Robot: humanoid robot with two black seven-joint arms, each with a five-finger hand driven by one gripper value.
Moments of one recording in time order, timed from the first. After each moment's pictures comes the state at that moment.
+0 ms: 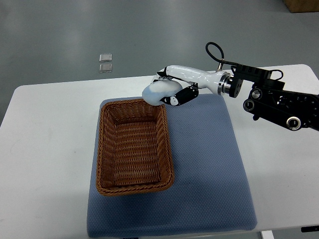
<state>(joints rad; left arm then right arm) -0.15 0.00 -0.12 -0.15 0.07 -0.04 0.03 1.07 -0.31 0.24 1.05 -1.22 0.07 0.33</state>
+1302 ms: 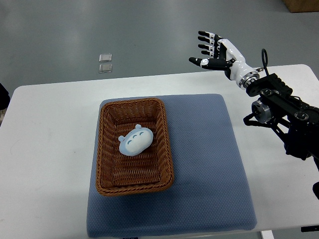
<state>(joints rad) -0.15 0.00 -0.12 -0.15 0.07 -0.04 0.03 0.72 -0.21 0.89 0.88 -0.62 -0.08 0.23</state>
